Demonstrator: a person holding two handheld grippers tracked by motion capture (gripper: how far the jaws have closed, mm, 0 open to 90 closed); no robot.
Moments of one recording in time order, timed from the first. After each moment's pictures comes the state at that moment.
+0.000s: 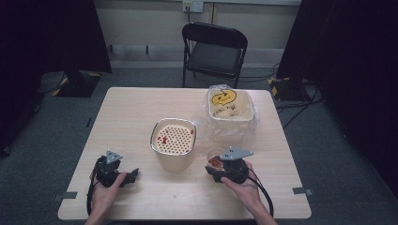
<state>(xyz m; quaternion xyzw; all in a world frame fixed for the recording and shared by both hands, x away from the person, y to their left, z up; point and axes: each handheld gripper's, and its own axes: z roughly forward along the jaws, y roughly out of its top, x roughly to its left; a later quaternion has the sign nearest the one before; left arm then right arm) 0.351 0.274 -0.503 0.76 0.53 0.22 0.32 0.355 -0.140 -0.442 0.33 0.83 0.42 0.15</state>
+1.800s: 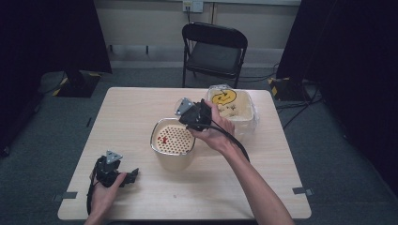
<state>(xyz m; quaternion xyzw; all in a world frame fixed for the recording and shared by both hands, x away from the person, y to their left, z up) 0.351 0.274 -0.503 0.76 0.53 0.22 0.32 0.449 -0.022 -0.332 0.16 0.88 0.23 0.39</state>
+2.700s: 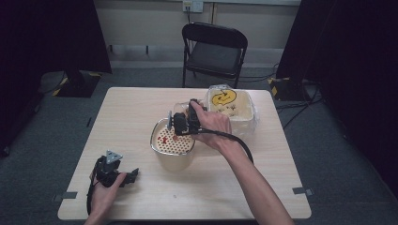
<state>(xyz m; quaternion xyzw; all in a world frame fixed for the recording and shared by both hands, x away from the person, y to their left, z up) 0.352 0.274 -0.503 0.76 0.53 0.22 0.32 0.446 0.007 -0.356 0.00 0.84 0.01 0.54</state>
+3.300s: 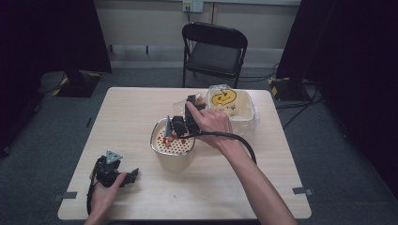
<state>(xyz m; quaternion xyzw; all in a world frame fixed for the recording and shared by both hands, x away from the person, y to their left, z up) 0.351 0.274 -0.503 0.76 0.53 0.22 0.32 0.438 0.010 -0.358 -0.09 0.78 -0.06 0.62</state>
